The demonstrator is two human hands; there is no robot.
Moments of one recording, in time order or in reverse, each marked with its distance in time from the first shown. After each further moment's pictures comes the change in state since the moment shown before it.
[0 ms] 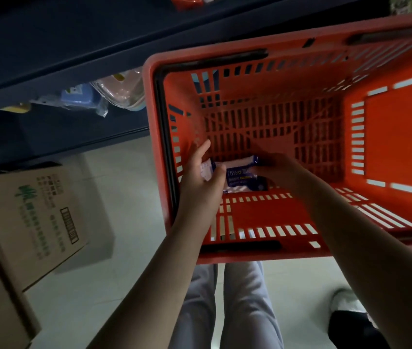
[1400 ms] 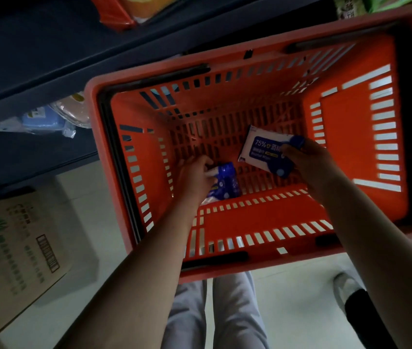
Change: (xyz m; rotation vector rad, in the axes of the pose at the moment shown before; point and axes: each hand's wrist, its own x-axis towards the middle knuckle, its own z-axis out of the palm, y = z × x) left_hand 0.098 -0.053 0.063 0.857 -0.106 0.218; right_hand -0.042 0.036 -0.080 0.598 0.393 0.053
